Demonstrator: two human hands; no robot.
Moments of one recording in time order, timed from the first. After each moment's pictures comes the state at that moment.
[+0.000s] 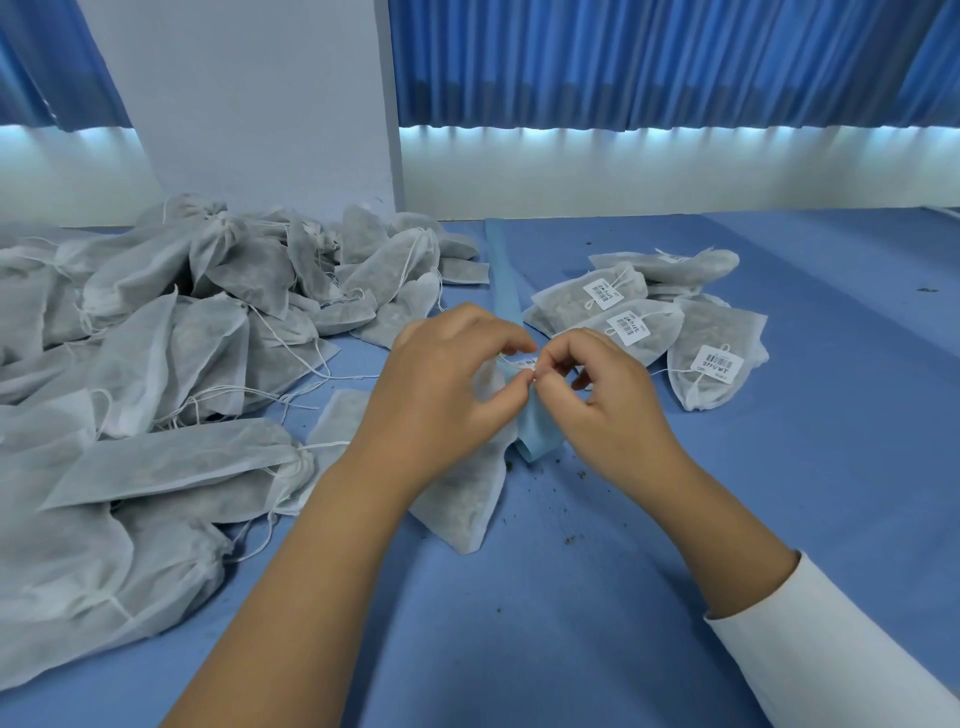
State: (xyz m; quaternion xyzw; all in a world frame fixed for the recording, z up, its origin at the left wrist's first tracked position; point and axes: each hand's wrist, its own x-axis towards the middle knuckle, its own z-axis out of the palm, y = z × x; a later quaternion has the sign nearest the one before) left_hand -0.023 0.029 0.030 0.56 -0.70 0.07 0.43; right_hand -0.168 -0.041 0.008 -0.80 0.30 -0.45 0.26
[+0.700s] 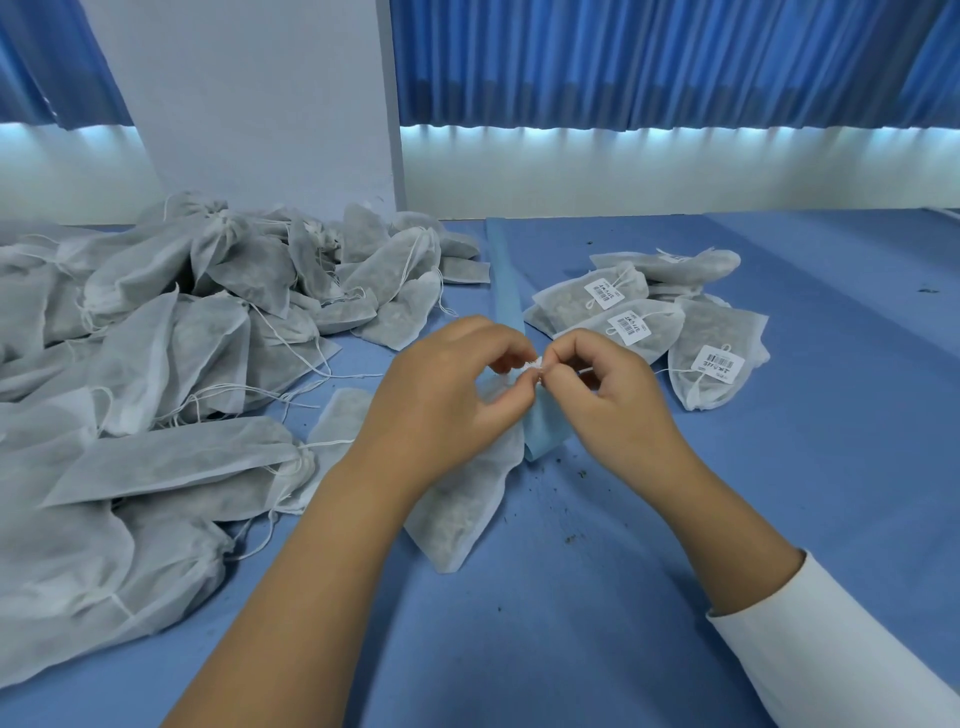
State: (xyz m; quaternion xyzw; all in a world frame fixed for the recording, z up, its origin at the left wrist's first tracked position) left_hand -0.026 0.031 0.027 0.56 -0.70 0.06 0.45; right_hand -0.169 -0.039 0.012 -0.76 0.31 -0.45 0.35
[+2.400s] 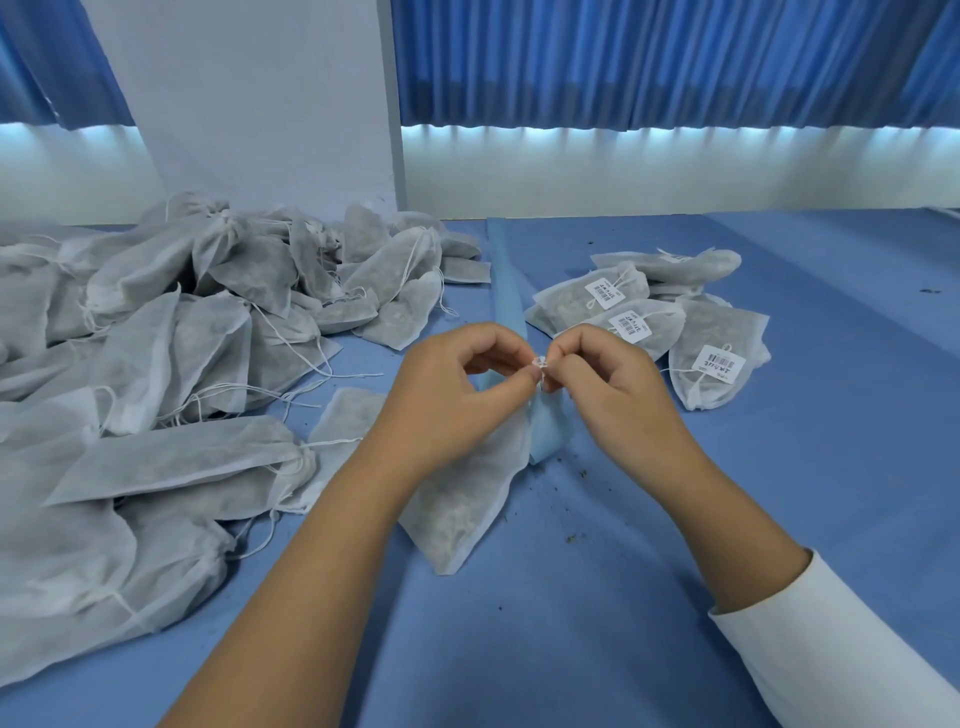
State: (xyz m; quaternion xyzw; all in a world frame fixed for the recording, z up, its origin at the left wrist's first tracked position) left_hand -0.027 0.025 0.024 0.56 -0.61 -0.18 0.53; right_hand -0.173 -0.035 0.021 -0.74 0.31 -0.44 0.41
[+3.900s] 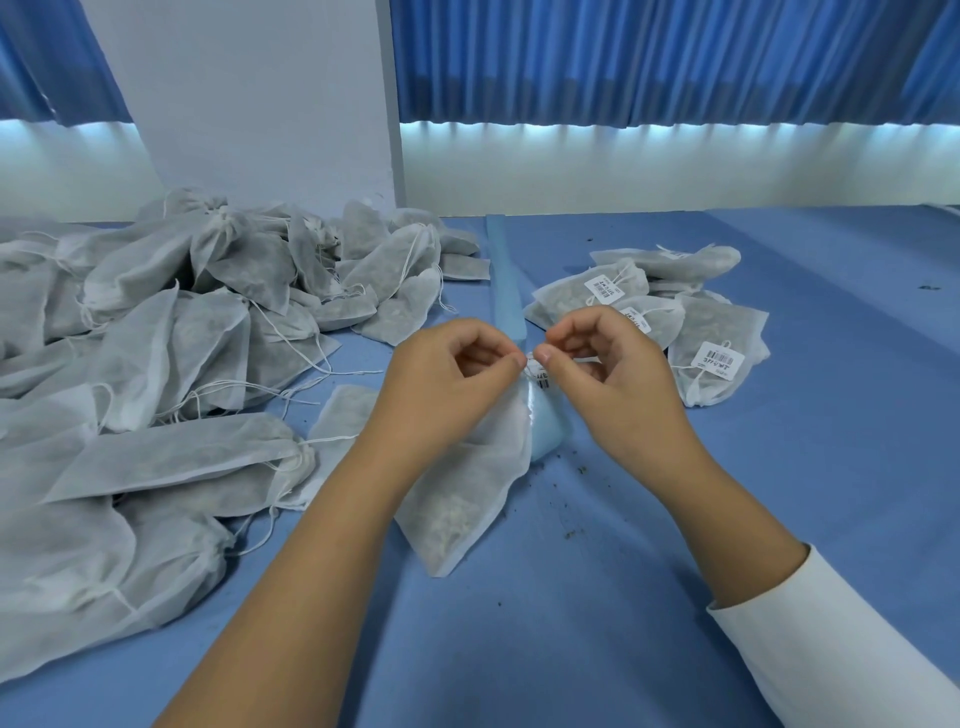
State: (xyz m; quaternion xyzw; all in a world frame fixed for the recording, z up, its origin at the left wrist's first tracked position) left_hand -0.026 0.020 0.024 0.61 -0.53 -0.21 0.54; right_hand -0.172 -0.040 0.017 -0.71 0.29 -0.49 0.41
